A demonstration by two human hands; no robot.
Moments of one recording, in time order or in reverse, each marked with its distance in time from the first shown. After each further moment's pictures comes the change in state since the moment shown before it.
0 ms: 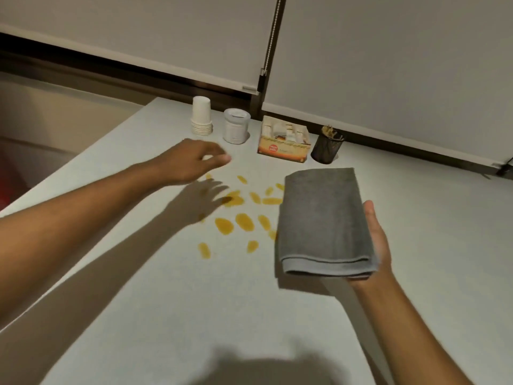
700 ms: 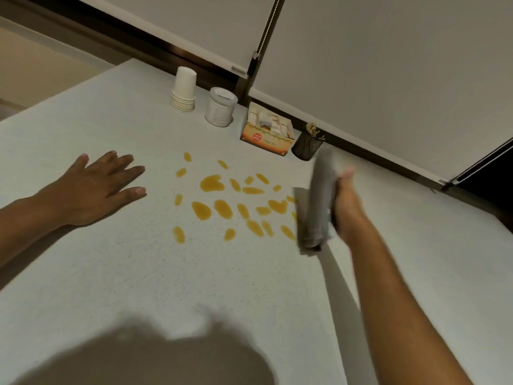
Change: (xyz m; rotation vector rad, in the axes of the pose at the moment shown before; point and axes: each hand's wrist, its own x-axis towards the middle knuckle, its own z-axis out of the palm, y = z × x) left_hand -0.102 -0.149 0.062 0.437 -0.027 -0.140; right_hand 0.051 -0.050 0.028 -0.966 0.366 -0.142
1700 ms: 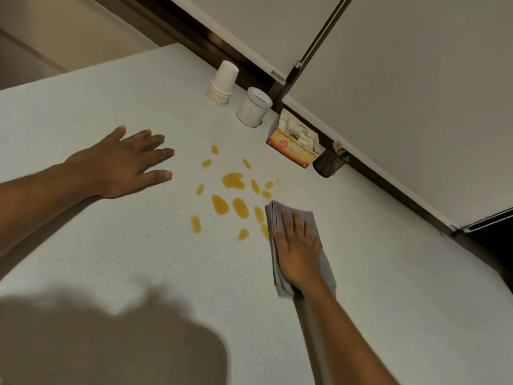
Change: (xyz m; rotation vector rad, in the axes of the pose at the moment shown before) left_hand -0.011 0.017 -0.016 -0.014 -0.012 -0.018; right_hand -0.016 0.103 0.062 -1.177 -0.146 -0.328
